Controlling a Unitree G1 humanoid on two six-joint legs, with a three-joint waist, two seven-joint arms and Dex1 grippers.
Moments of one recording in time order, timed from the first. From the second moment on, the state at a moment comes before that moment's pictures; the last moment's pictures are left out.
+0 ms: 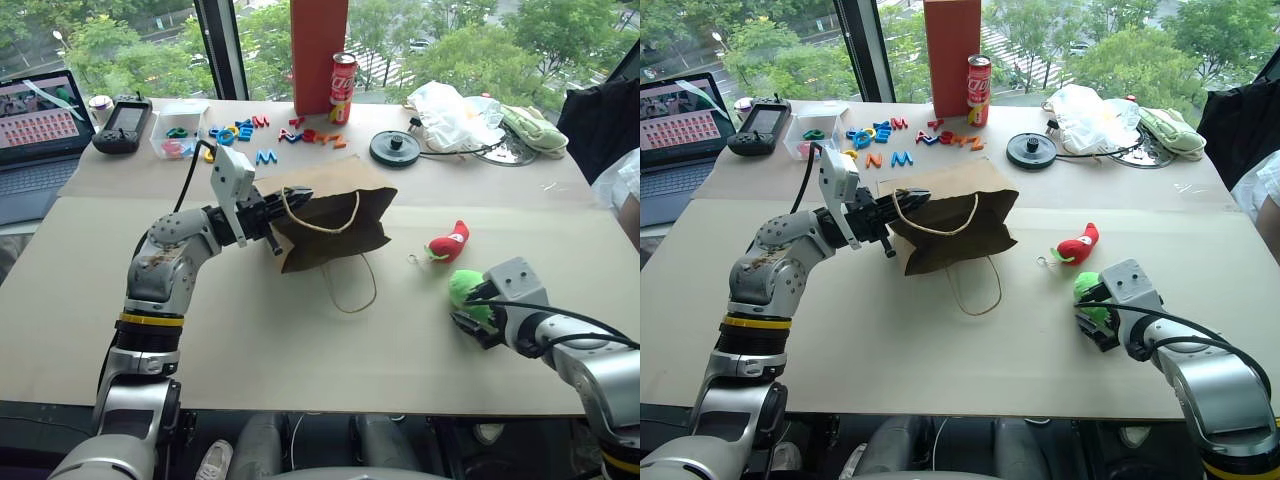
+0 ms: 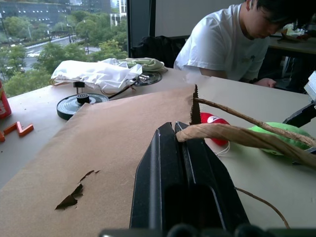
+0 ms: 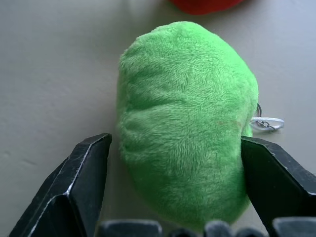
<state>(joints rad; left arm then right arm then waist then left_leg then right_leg) -0.64 0.42 0.02 0.07 -0.46 0.40 -0.89 -0.03 -0.74 -0.14 -0.64 0.25 1.24 0.36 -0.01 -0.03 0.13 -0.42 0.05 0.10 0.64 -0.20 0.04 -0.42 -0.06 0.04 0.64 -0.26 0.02</state>
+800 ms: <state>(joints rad) -0.67 0.39 0.03 0.07 -0.48 0.44 -0.86 -0.39 -0.76 -0.37 -0.90 0.66 1.28 0.62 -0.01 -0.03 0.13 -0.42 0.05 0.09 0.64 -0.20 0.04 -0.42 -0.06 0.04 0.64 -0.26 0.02</state>
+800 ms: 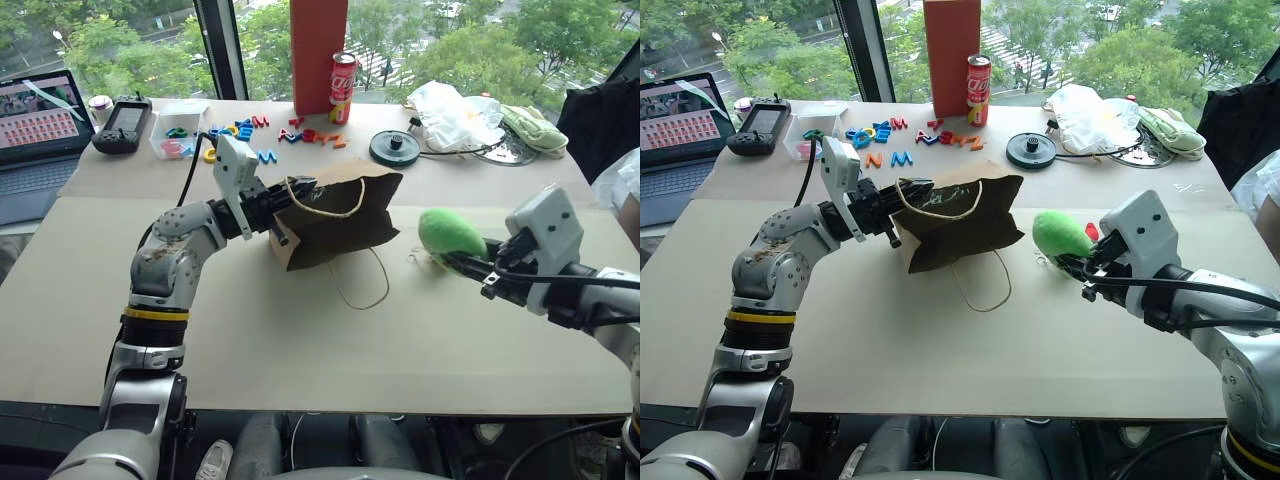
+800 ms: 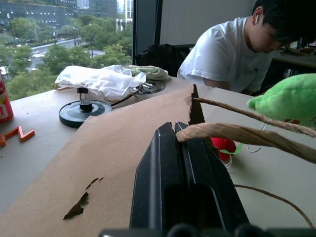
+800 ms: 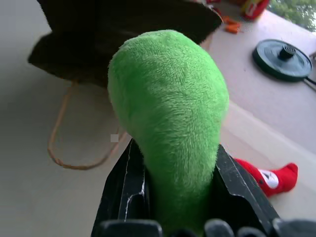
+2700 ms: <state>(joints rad) -0.69 0.41 0.02 0.05 -0.51 0.50 -0.87 -0.75 -0.51 -0.06 -0.65 0.36 1.43 0.40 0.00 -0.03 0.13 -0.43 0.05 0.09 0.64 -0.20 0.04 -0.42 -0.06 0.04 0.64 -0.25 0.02</state>
